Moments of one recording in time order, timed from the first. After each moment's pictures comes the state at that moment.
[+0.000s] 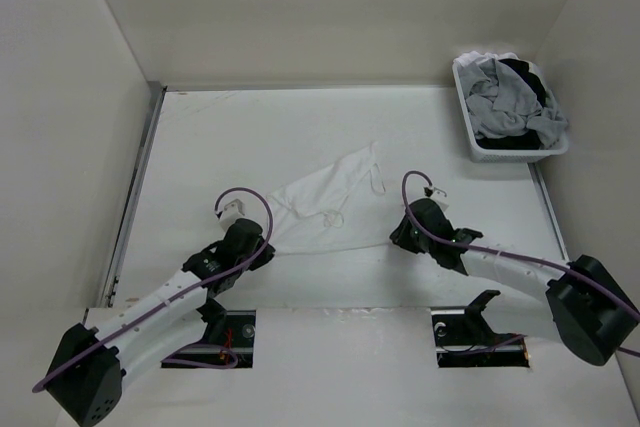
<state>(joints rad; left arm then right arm) -0.64 0.77 0.27 -0.32 -0.25 -1.01 0.66 1.17 0.42 -0.09 0.22 0.94</state>
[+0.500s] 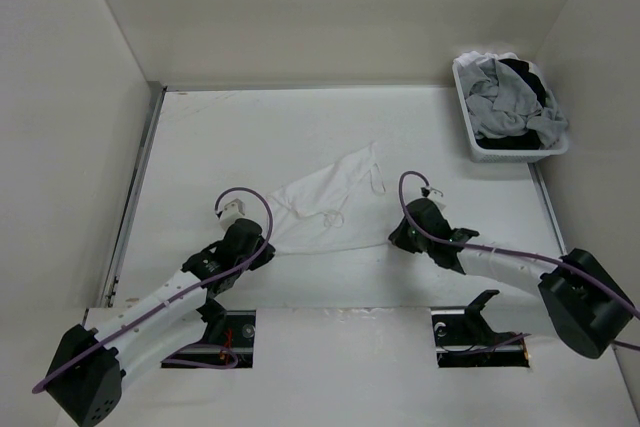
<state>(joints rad) -0.63 0.76 0.27 -0.32 -0.25 -1.00 0.66 1.21 0.41 -0.03 0.19 0.94</state>
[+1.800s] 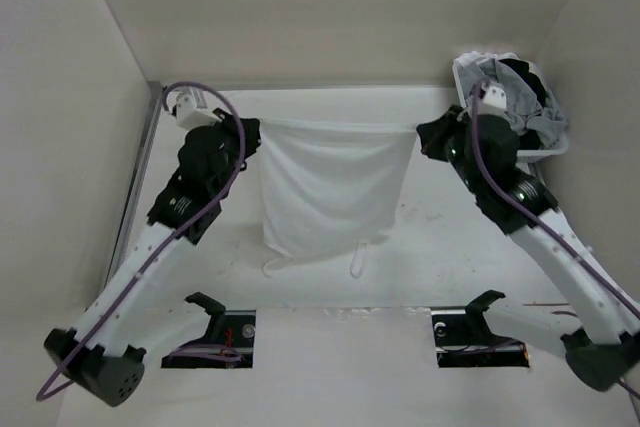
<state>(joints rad) -0.50 0.93 1.06 -0.24 -0.39 -0.79 0.58 0.99 1.19 -0.40 0.35 0.55</state>
